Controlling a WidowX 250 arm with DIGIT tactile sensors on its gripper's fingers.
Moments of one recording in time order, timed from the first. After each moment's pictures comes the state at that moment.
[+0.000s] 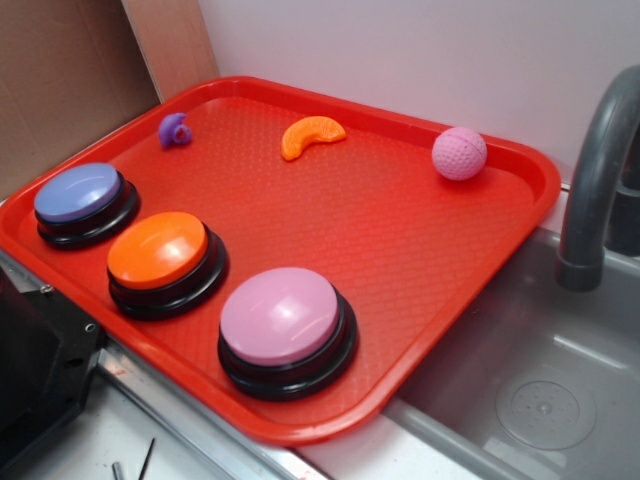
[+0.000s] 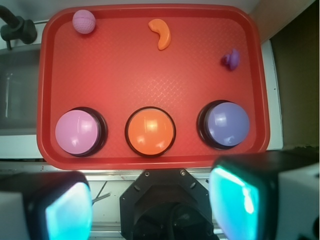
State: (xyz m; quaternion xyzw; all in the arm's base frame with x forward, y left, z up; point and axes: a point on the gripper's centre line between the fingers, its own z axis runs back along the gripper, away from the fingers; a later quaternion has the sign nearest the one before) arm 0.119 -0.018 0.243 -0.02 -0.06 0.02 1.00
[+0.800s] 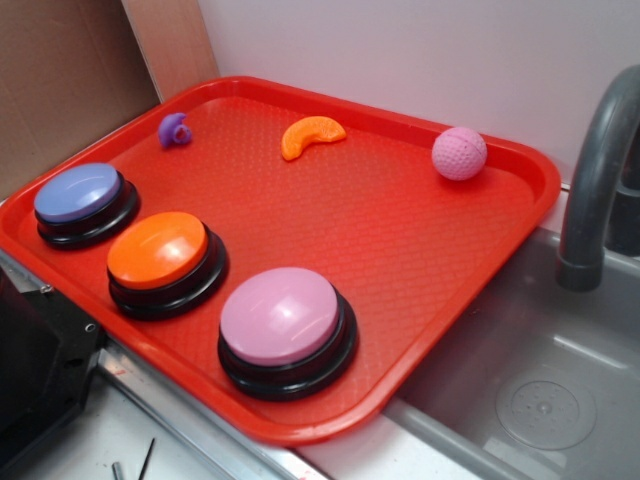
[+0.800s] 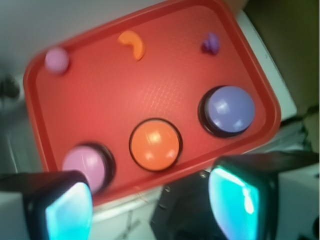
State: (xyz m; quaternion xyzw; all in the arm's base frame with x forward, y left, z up) arm 0.134 0.004 0.227 -0.06 -0.10 0.27 0.96
